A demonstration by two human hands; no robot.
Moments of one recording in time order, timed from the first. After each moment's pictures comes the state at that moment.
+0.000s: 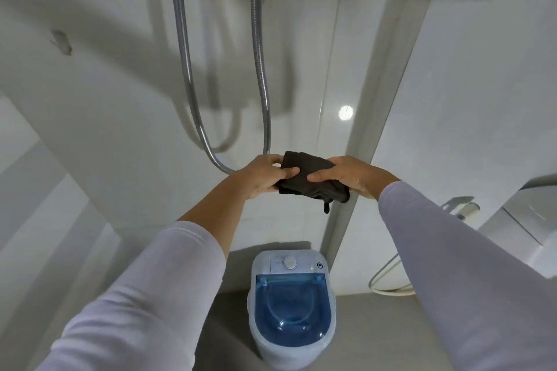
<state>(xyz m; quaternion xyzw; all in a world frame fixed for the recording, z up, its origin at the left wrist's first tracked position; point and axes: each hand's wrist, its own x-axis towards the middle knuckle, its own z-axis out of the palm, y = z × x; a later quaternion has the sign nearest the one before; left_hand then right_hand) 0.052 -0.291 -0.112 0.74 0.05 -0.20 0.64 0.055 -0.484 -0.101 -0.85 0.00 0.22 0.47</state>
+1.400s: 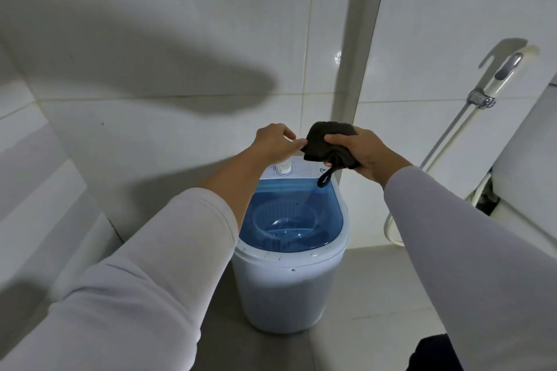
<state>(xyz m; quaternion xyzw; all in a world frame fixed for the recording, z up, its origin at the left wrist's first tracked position) -0.008 -0.339 -0.496 0.92 -0.04 0.01 0.38 -0.026 -0.517 -0.496 -0.66 0.03 0.05 0.75</state>
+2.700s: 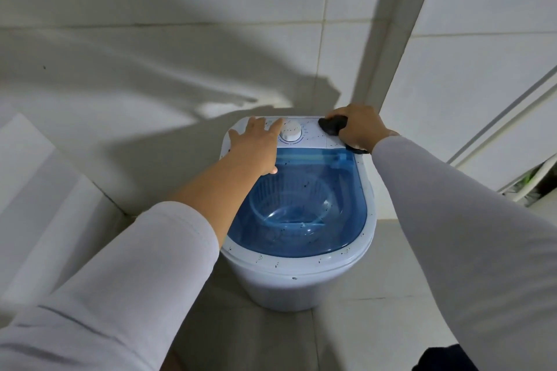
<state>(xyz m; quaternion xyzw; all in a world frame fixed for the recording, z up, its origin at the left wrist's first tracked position) 0.052 -0.322 -0.599 0.99 -0.04 -0.11 0.02 0.092 -0.514 -0.587 -0.98 -0.07 0.01 0.18</state>
